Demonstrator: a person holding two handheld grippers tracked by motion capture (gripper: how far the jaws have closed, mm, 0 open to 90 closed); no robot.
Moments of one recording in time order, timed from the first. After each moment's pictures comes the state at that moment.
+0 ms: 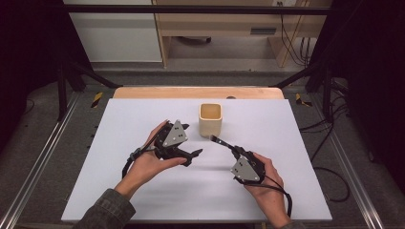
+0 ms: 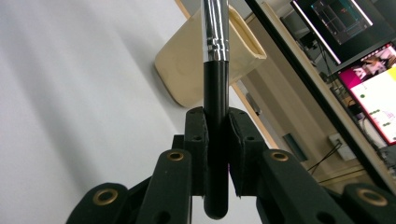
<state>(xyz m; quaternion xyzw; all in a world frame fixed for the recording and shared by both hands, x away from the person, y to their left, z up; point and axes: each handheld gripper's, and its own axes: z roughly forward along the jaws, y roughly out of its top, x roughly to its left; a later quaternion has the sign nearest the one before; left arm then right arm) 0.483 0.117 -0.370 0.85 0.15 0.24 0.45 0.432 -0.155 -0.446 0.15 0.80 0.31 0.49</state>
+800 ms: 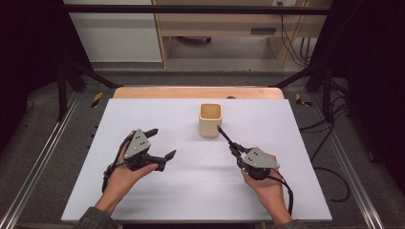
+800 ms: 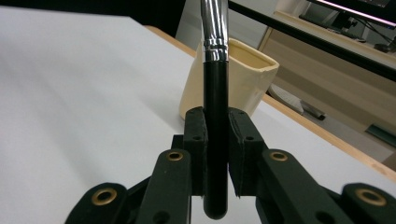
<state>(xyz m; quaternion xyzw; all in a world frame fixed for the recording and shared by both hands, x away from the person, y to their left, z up) 0.465 0.202 -0.405 0.77 0.24 0.26 0.53 0.446 -0.170 -0.444 0.25 0.75 0.49 0.37</state>
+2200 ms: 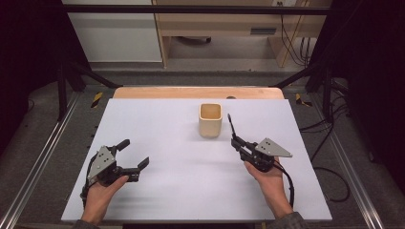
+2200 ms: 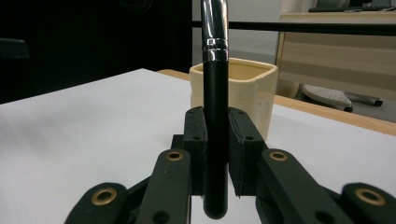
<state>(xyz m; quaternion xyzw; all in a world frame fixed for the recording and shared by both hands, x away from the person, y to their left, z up) 0.433 0.272 -0.441 0.69 0.30 0.29 0.59 0.471 -0.189 -0.450 0.32 0.68 0.60 0.27</state>
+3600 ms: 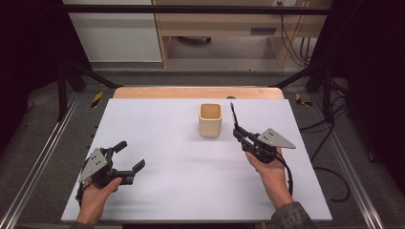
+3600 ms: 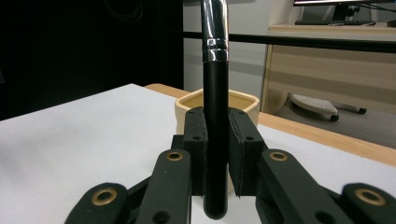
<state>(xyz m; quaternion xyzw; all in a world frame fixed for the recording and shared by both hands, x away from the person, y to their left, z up) 0.428 0.284 -0.440 0.68 0.29 0.27 0.62 0.483 -0.187 -0.420 0.33 0.67 0.60 0.29</state>
